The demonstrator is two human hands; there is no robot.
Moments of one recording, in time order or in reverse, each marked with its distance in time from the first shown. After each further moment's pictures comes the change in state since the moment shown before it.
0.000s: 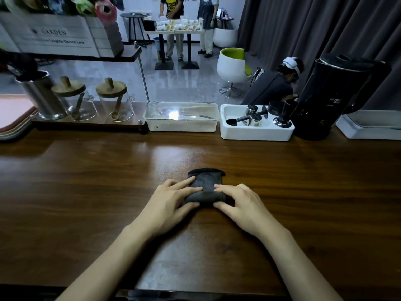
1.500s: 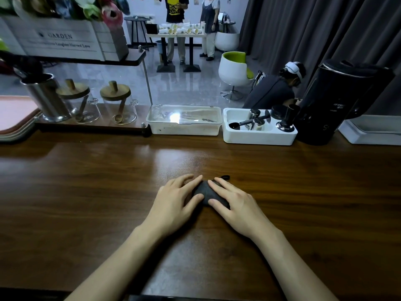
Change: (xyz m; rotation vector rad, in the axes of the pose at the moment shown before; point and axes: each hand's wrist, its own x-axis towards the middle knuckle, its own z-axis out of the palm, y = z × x) left_hand 0.011 0.004 0.007 -0.041 0.125 -0.104; right_hand 0.011 -0.013 0.006 -0.064 0.013 -0.092
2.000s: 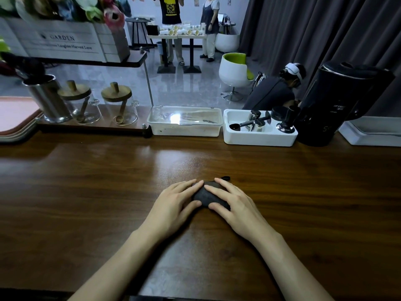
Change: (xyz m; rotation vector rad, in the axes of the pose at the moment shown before) left_hand -0.002 -0.020 0.009 -0.019 -0.018 0.148; right_hand 0.001 0.002 0.006 0.034 0.027 -0.023
